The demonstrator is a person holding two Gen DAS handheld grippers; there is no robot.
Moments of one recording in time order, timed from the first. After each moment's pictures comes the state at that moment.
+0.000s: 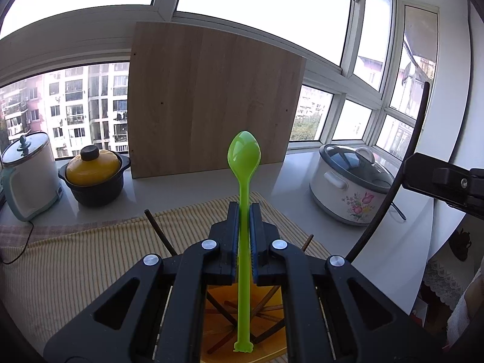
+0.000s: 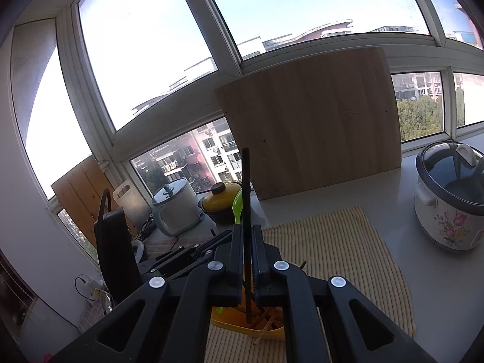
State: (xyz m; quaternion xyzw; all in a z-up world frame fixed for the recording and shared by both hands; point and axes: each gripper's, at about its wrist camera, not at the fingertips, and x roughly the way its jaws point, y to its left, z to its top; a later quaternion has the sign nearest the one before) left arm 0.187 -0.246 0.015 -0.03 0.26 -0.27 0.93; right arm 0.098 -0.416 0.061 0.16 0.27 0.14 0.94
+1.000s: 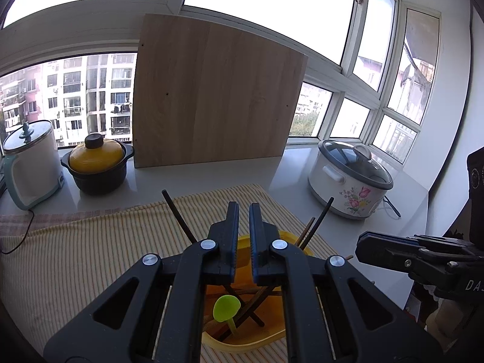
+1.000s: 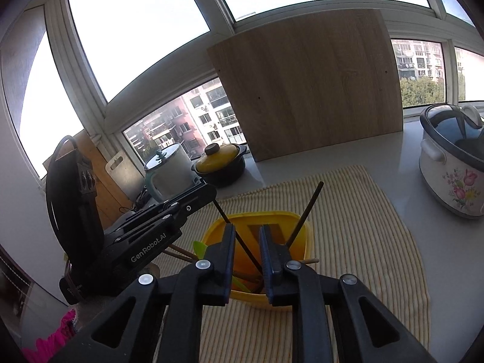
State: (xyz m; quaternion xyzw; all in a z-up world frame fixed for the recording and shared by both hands) left arm 0.181 -0.223 0.012 -0.05 0.28 -0.28 0.92; right arm 0.099 -0.402 0.012 0.16 0.33 0.14 0.92
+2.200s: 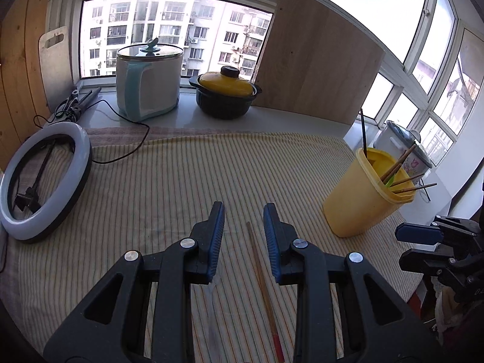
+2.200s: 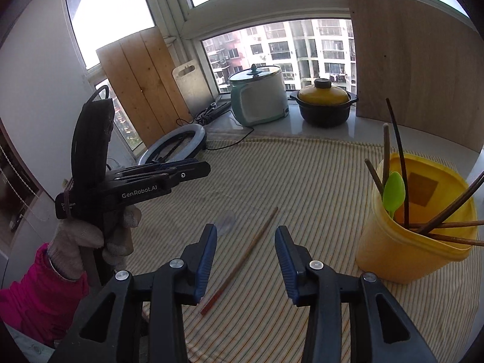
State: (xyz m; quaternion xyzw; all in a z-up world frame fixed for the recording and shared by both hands) left arm 0.135 0.018 -0.051 -0.09 0.39 -0.17 0.90; right arm 0.076 -0.199 -0.035 0.02 0.40 0.29 0.87
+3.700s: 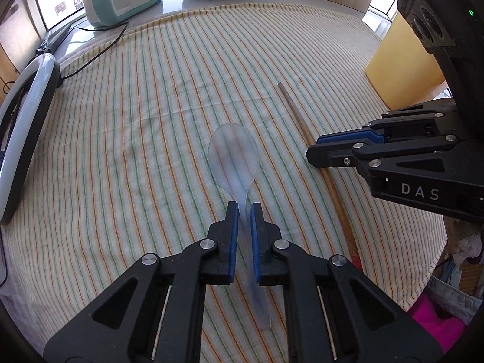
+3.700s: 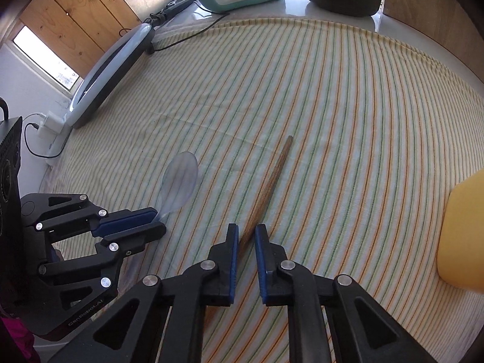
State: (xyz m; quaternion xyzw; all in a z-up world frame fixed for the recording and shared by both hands) left arm 0.137 0.004 -0.160 0.05 0.57 -0.18 0.80; right arm 0.169 -0.114 -0.169 -0.02 0.60 0.23 0.76
